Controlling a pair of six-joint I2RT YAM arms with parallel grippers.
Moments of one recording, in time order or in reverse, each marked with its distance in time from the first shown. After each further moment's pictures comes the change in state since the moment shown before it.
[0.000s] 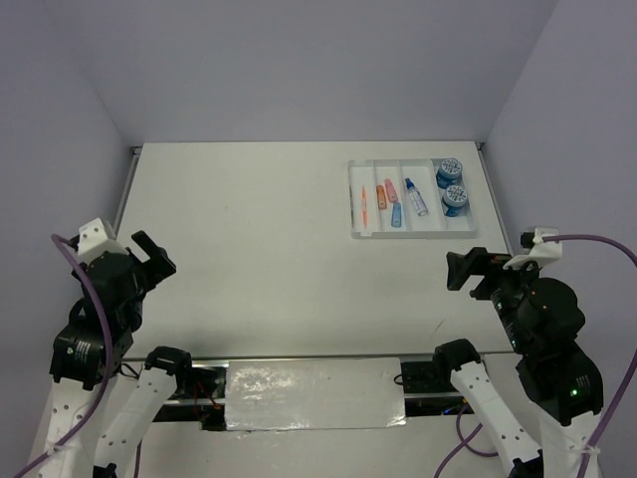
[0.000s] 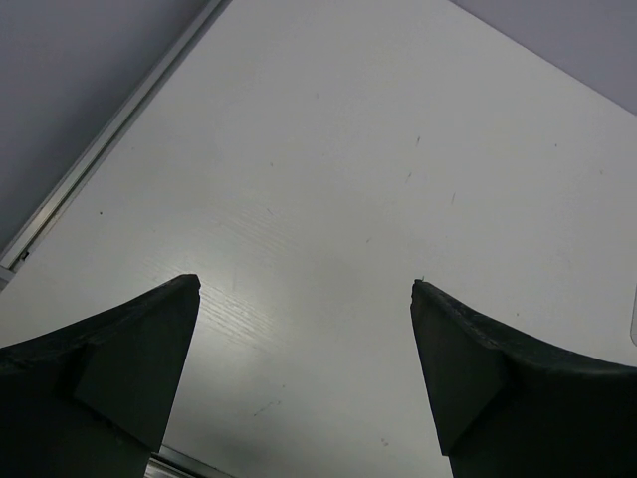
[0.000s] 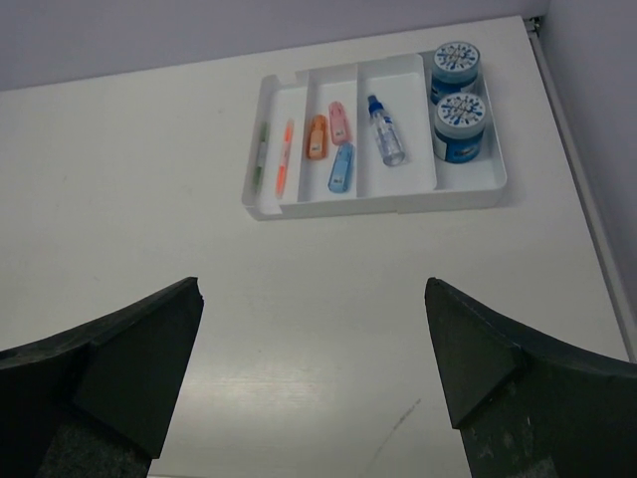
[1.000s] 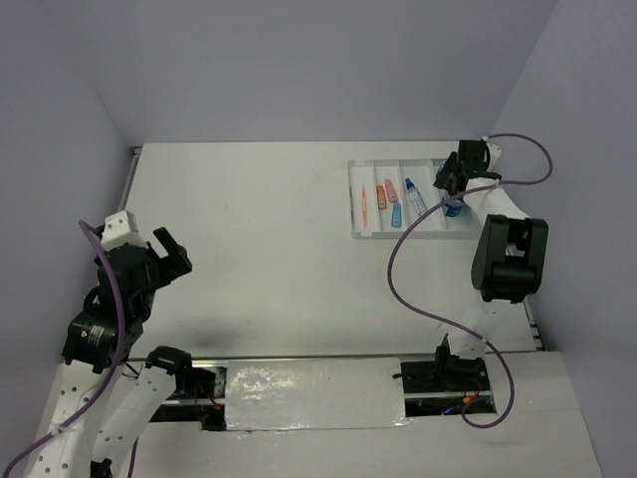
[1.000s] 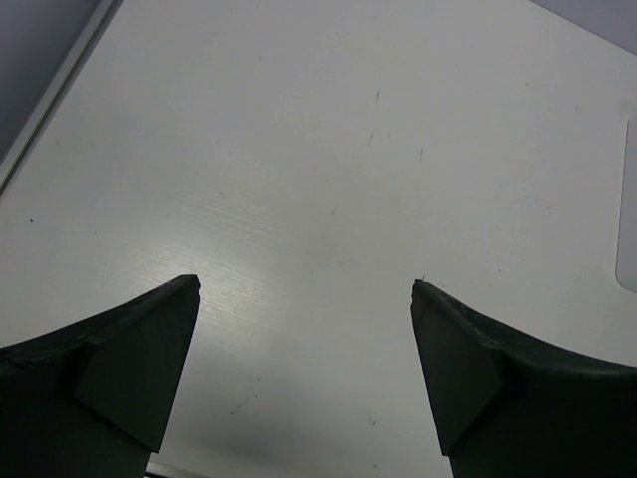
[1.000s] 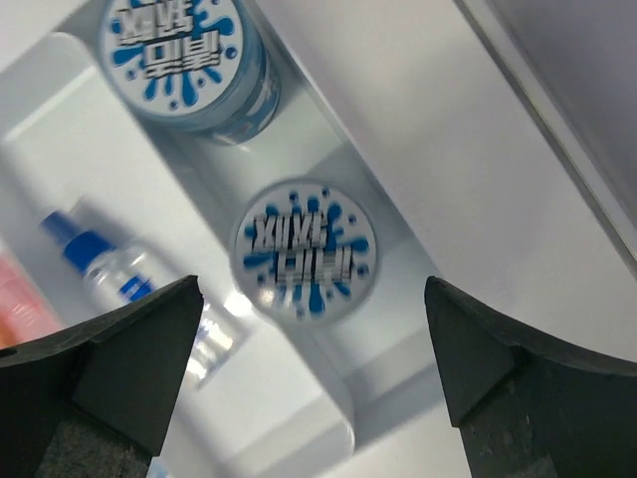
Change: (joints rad) left arm -0.045 0.027 -0.067 0.079 0.104 0.024; right arm -0.405 1.500 0.264 0.625 0.117 0.140
